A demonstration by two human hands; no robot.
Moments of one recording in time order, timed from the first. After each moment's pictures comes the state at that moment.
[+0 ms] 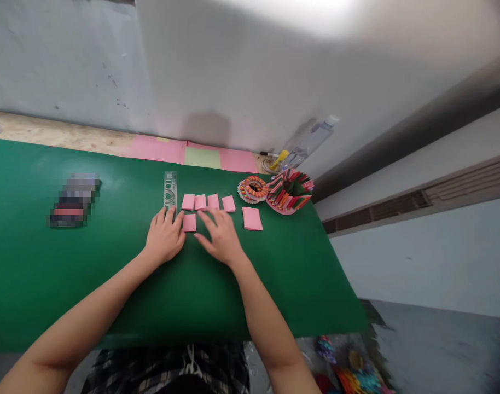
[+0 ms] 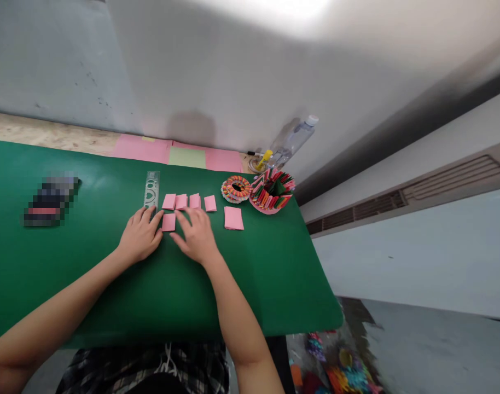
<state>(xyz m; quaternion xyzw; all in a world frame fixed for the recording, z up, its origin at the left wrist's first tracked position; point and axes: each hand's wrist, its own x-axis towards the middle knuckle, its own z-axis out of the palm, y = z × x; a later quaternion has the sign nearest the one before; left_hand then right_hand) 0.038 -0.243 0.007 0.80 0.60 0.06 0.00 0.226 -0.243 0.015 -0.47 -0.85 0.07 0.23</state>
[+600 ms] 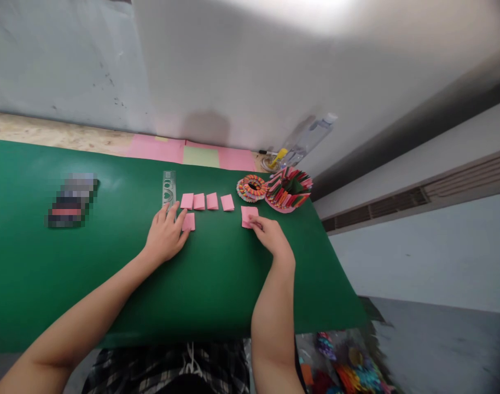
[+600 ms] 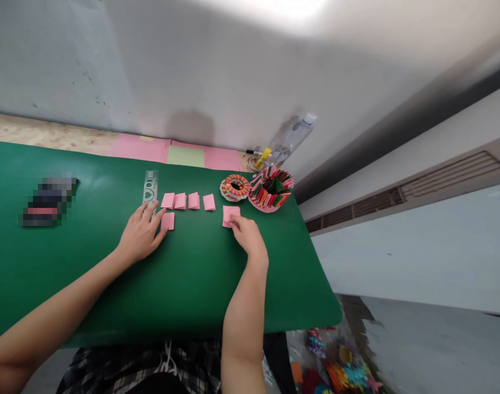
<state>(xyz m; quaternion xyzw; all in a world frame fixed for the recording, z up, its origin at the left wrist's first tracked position) 0.041 -0.243 0.013 0.82 0.57 0.12 0.00 0.340 -0.230 0.017 -0.66 -0.71 0.19 0.19</state>
